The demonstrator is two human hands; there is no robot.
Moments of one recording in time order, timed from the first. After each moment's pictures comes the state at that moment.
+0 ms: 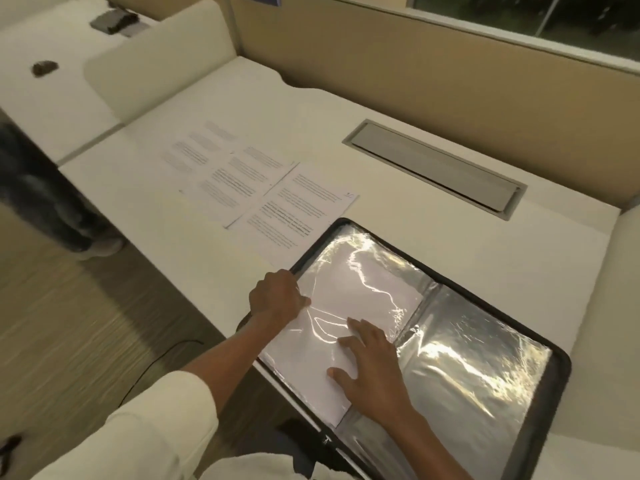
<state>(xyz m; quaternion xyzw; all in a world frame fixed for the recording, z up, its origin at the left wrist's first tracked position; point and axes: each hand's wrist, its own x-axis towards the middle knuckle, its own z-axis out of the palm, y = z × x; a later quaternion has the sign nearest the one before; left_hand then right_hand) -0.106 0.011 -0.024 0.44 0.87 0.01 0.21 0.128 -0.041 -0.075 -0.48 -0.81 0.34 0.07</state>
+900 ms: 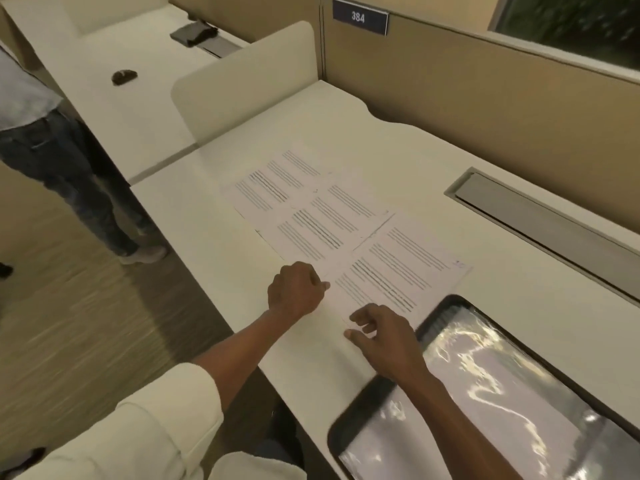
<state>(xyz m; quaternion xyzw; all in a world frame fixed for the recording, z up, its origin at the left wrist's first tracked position) -0.339 0.095 -0.030 0.40 0.87 0.15 0.23 -0.128 0.107 -0.041 -0.49 -0.76 0.41 0.08</state>
